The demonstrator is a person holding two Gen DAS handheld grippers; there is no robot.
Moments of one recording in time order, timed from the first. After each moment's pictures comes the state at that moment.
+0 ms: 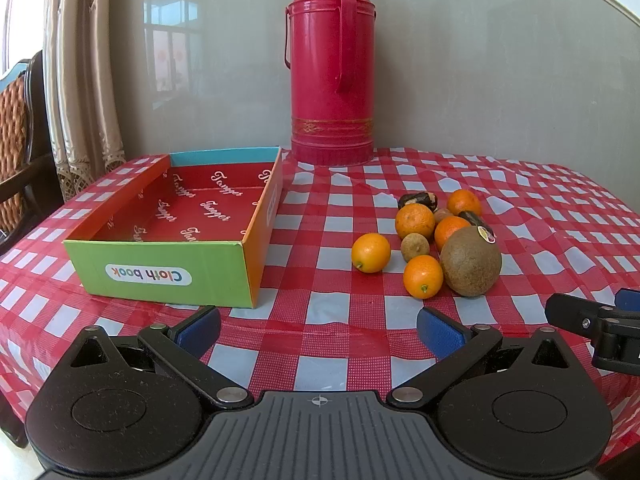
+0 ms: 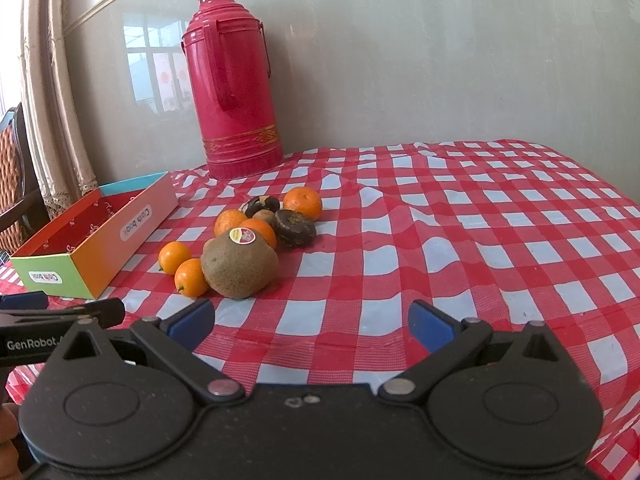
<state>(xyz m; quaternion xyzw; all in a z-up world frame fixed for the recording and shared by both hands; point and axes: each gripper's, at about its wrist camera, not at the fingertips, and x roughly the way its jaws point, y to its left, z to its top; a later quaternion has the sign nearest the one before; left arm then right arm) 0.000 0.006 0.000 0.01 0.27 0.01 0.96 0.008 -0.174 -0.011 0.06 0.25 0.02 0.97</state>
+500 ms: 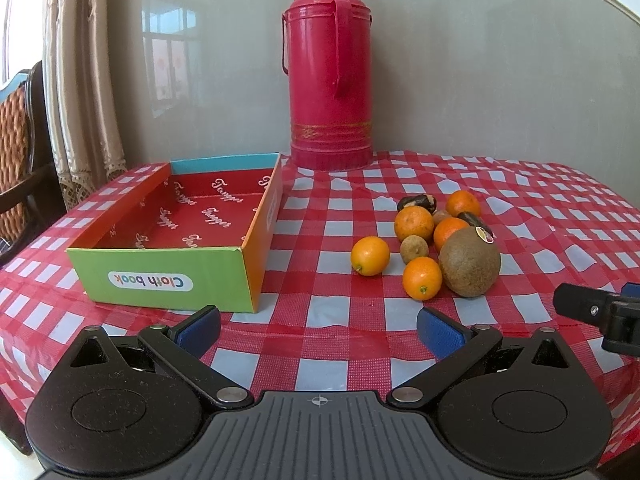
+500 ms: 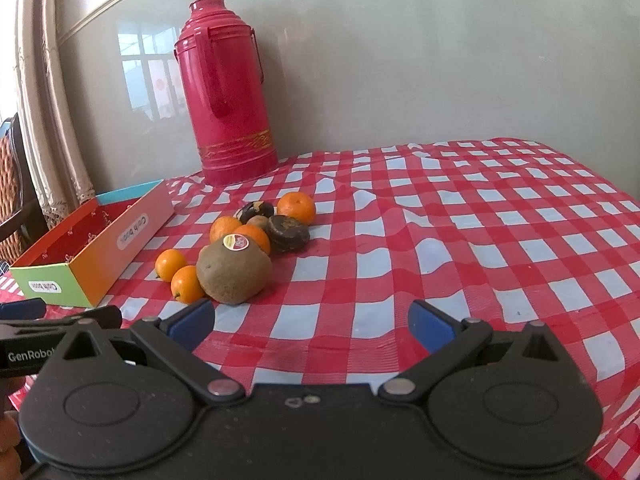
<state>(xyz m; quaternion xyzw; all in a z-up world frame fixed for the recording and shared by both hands) -0.004 0.003 0.001 0.03 0.26 0.01 0.96 0.005 -0.180 -0.009 0.08 0.24 0.01 0.97</state>
